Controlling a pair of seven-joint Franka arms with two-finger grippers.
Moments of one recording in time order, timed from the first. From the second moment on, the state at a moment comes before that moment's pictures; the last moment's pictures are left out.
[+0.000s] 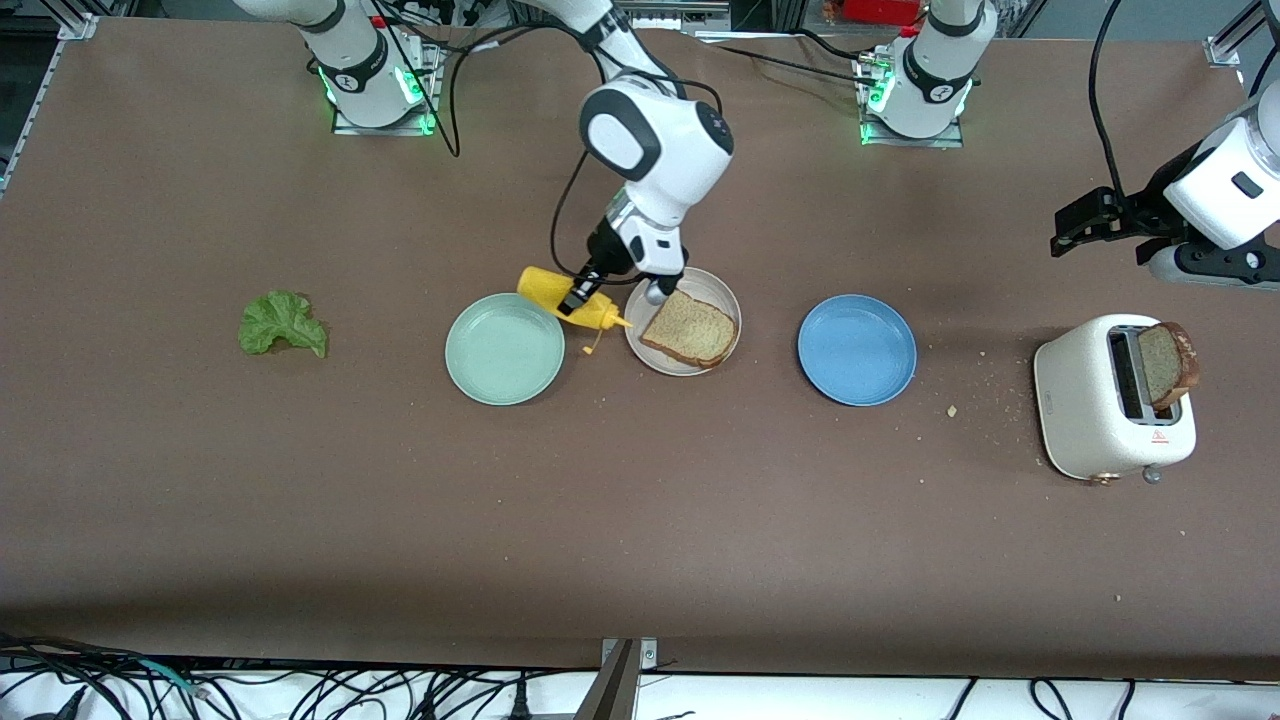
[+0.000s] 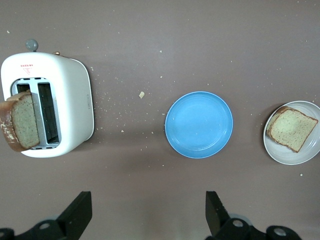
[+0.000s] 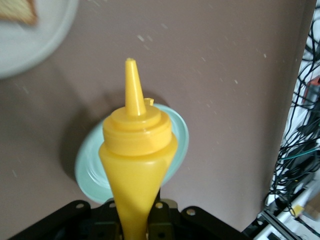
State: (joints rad) left arm 0.08 0.03 -0.12 -1.59 -0.03 1.53 0.02; right arm 1.34 0.64 -0.60 -1.54 -0.30 1.87 -0.20
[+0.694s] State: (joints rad) left arm 0.08 0.03 -0.12 -1.59 -0.03 1.53 0.02; right arm 1.30 0.26 -1.06 -1.86 0.29 1.92 -0.92
